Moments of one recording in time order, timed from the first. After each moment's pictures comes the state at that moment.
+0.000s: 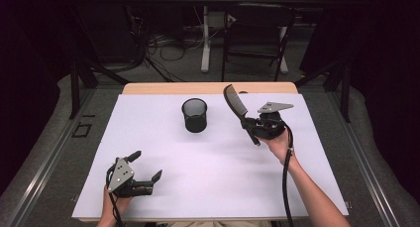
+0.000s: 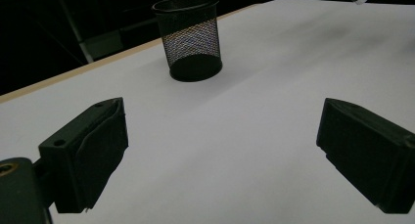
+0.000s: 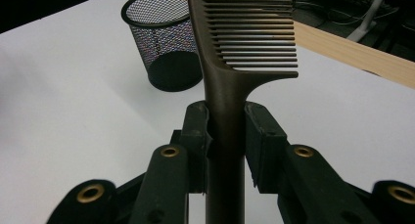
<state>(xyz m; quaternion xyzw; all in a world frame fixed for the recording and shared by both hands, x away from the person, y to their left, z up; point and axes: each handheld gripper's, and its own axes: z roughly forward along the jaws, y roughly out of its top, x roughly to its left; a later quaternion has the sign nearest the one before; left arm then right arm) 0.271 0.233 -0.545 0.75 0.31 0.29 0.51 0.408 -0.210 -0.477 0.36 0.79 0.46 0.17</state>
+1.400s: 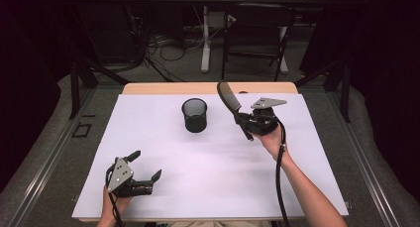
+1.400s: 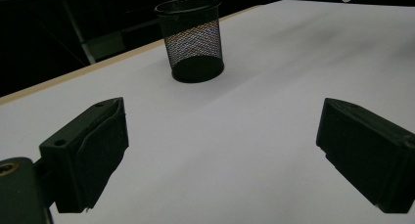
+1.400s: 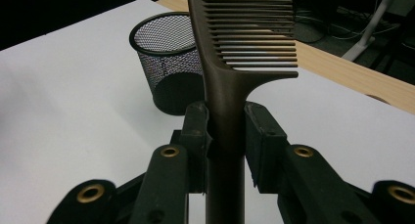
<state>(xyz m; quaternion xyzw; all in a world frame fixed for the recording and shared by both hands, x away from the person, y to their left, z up) 0.271 0.234 -0.545 0.75 0.31 0.29 0.51 0.417 -0.191 -0.469 0.35 0.79 0.47 0.18</state>
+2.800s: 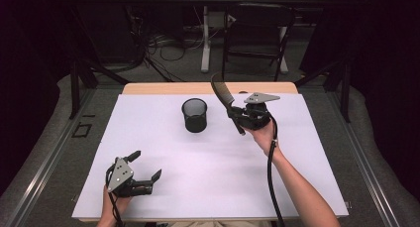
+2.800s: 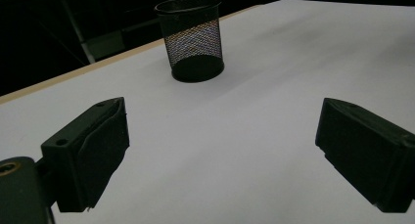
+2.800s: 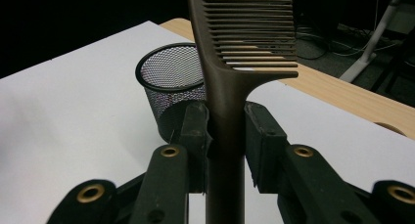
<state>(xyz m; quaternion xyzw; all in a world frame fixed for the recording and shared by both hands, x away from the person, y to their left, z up) 0.271 0.234 -0.545 0.75 0.31 0.29 0.51 0.428 -0.170 -0.462 0.35 0.77 0.50 0.18</state>
